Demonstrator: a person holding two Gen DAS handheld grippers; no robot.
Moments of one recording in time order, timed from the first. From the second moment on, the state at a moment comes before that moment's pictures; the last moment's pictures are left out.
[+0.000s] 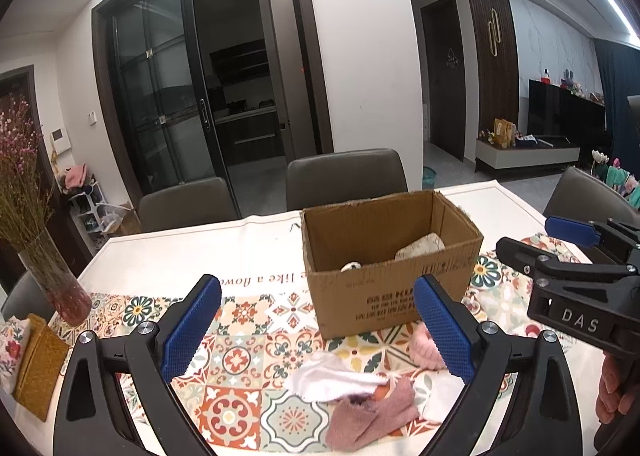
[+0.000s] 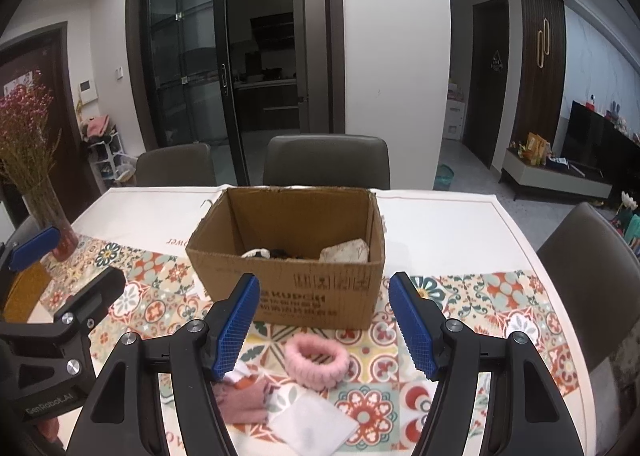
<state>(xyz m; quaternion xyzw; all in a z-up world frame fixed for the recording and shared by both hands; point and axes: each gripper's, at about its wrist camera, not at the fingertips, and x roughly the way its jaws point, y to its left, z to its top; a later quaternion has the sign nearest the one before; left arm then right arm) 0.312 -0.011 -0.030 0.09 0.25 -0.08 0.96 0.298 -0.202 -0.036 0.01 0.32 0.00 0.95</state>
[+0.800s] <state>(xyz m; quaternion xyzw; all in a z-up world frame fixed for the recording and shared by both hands) 0.271 -0.002 -0.083 0.12 0.31 -0.11 0.94 0.260 -0.192 -0.089 0.02 0.39 0.00 0.92</state>
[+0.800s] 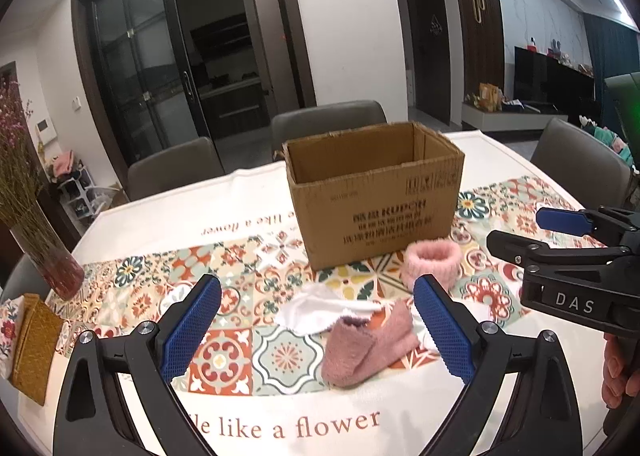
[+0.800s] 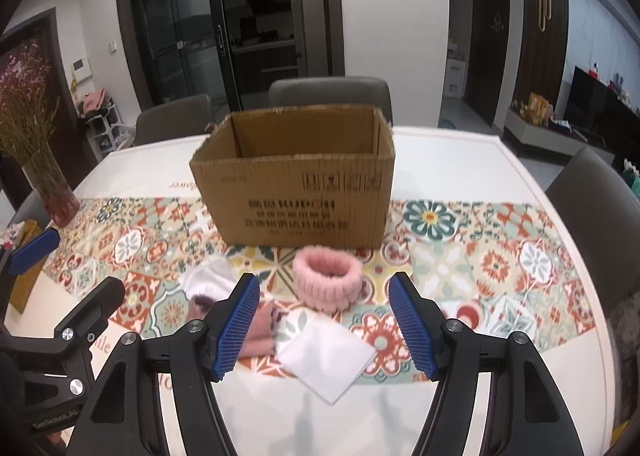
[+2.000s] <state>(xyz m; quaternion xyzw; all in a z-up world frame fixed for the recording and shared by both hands) 0.298 -0.016 -0.200 0.15 0.42 -0.14 0.89 0.279 -0.194 -0.213 0.02 0.53 -0.01 0.85</state>
